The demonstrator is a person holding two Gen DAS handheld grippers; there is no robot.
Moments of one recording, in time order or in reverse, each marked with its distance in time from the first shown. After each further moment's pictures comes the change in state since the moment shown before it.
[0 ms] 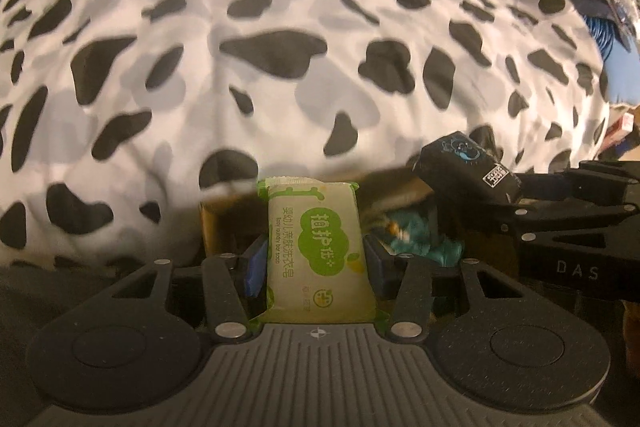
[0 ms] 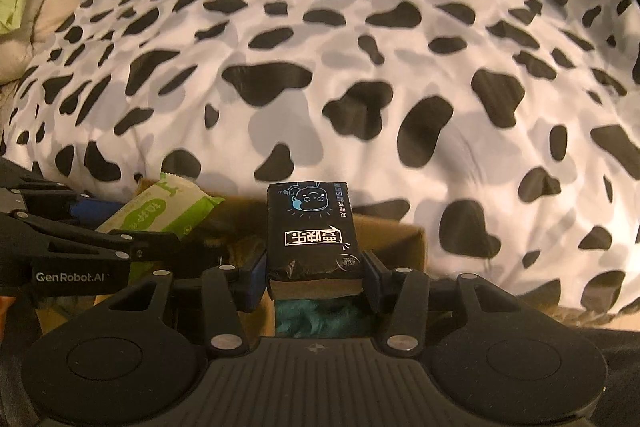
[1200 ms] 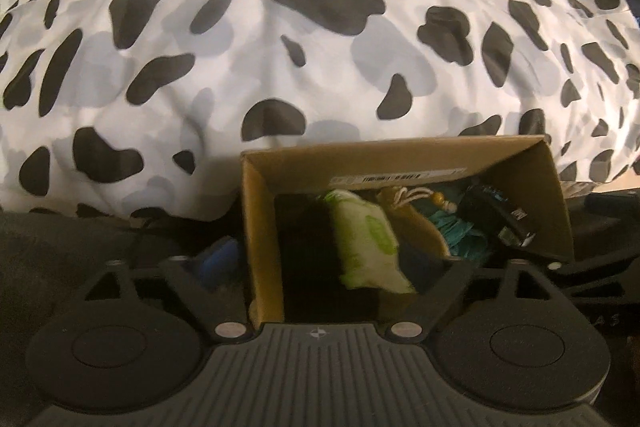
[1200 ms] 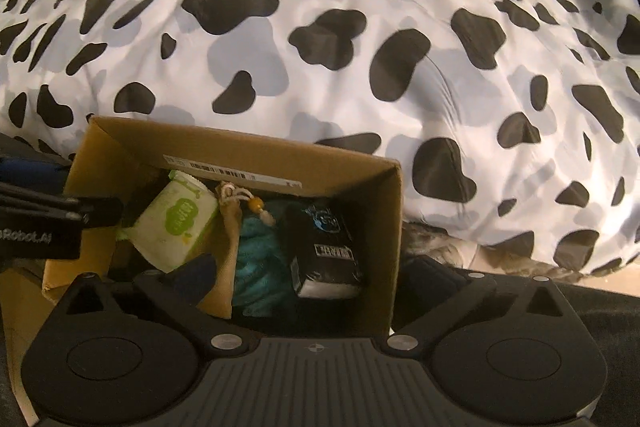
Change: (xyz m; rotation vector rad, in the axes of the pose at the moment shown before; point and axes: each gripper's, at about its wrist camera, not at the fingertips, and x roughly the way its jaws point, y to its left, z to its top) left arm 0.011 0.013 -0.004 -0.107 0.111 0.107; right arm 0.020 0.000 -0.011 -0.002 0.175 -0.136
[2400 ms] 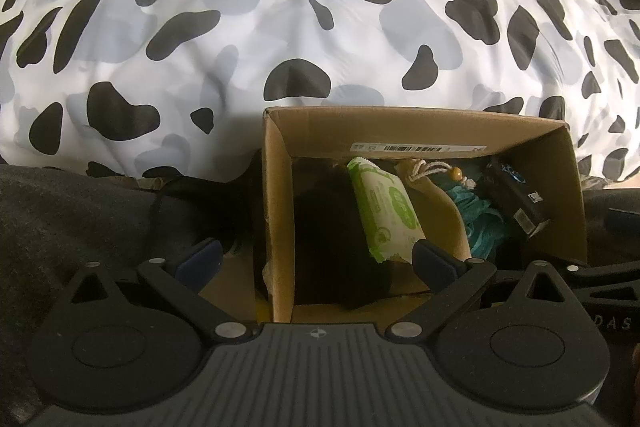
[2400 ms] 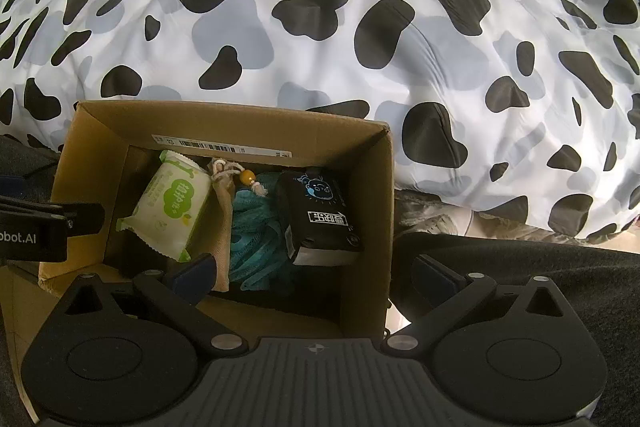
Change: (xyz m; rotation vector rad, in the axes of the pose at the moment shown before) left arm 0.004 0.007 -0.008 -0.057 0.075 0.024; right arm 0.001 0.002 -0.010 0.046 0.064 -0.027
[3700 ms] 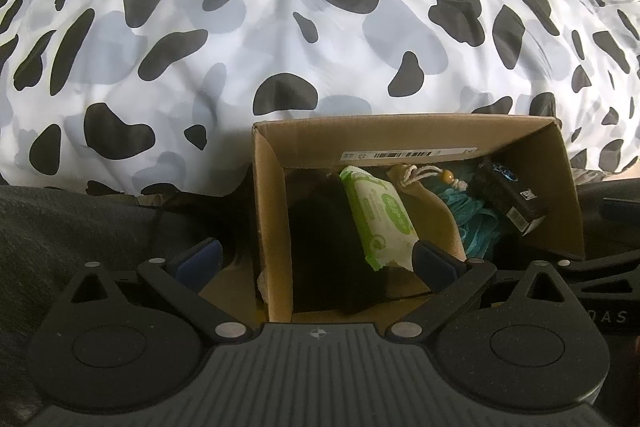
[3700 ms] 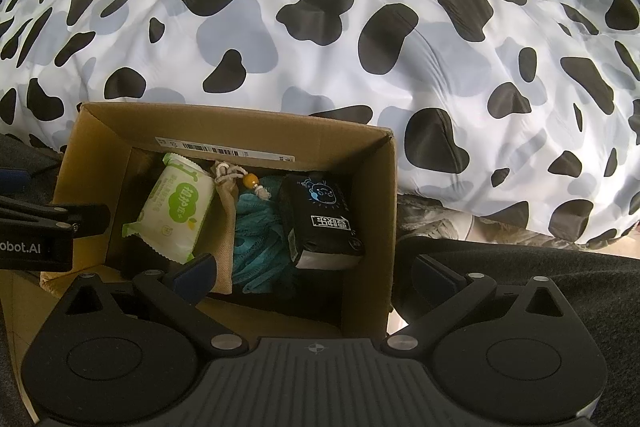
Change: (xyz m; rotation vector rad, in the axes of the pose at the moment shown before) left arm -0.005 -0.007 0.001 0.052 -0.031 0.004; right arm -0.002 0.002 0.002 -0.010 -0.009 0.001
